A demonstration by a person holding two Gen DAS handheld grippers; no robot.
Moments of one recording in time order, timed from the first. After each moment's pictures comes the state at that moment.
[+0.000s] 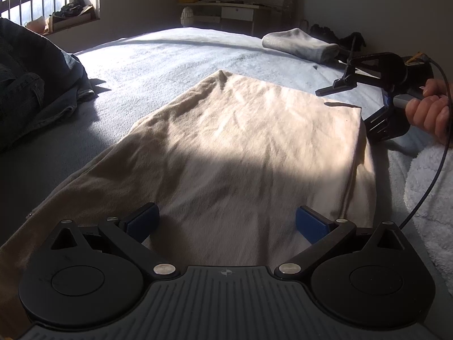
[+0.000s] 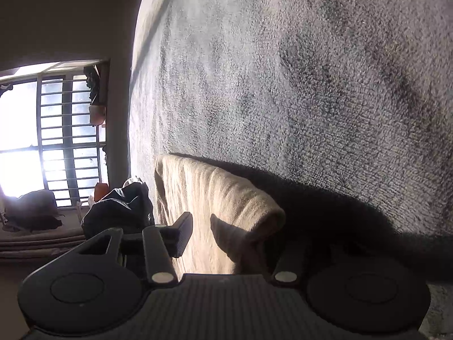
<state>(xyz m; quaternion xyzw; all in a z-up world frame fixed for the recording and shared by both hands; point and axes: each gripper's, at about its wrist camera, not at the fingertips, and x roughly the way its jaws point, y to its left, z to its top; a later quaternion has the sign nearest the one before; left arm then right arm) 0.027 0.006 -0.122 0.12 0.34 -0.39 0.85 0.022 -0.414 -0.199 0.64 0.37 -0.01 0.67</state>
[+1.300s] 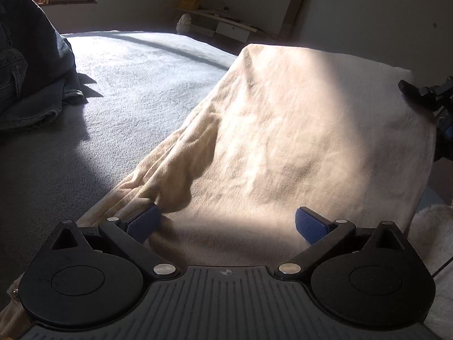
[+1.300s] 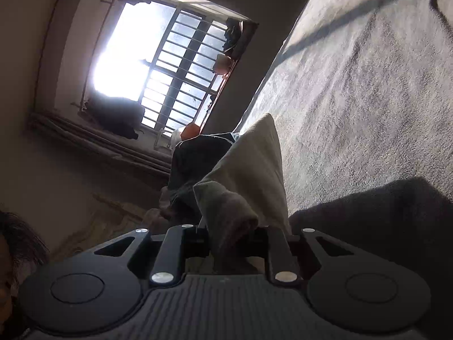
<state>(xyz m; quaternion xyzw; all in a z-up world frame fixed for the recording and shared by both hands) 0.103 0.006 -0.120 0.02 0.34 -0.45 0.83 0.009 -0.345 -0.079 0.49 0.27 0.22 0.80</state>
